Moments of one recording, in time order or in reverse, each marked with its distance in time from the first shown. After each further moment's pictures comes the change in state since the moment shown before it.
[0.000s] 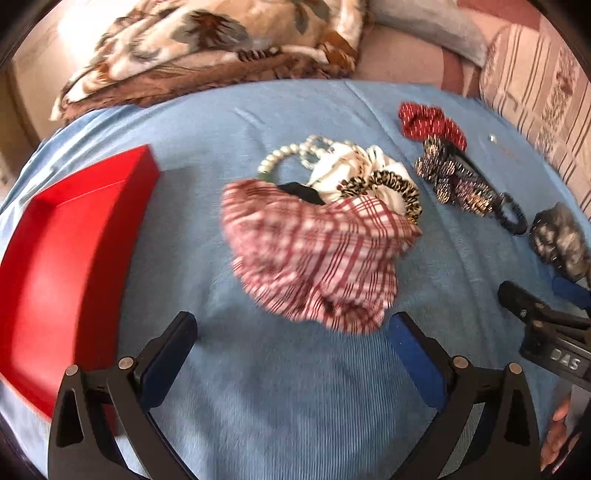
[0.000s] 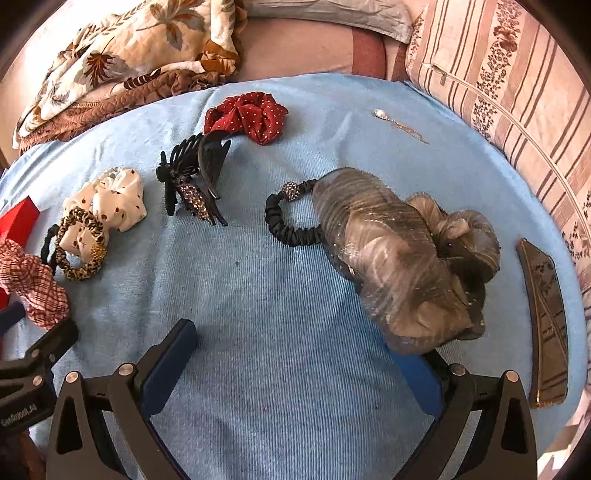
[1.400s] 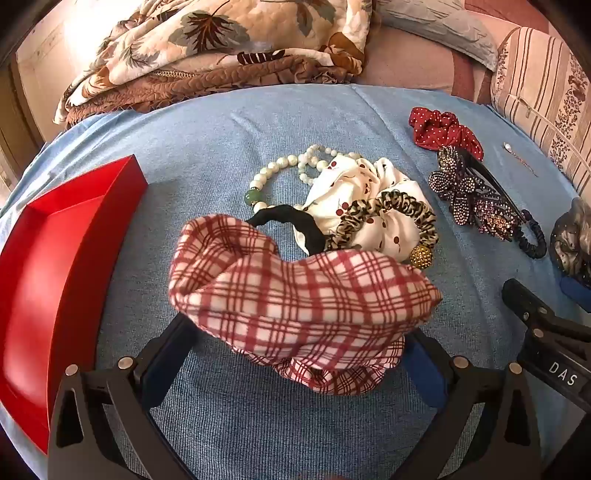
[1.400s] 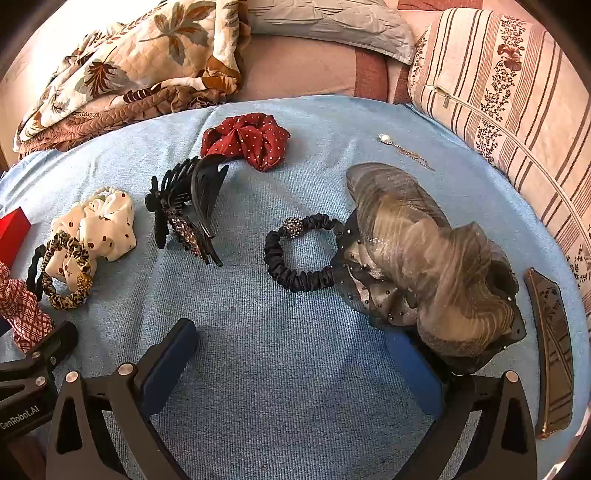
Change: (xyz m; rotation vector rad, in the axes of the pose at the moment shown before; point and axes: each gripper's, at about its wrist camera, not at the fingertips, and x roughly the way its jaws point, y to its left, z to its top) left arm 0.033 -0.015 0.019 0.008 0.003 0.041; right arm 0.017 0.004 0.015 -0.015 -0.110 -0.020
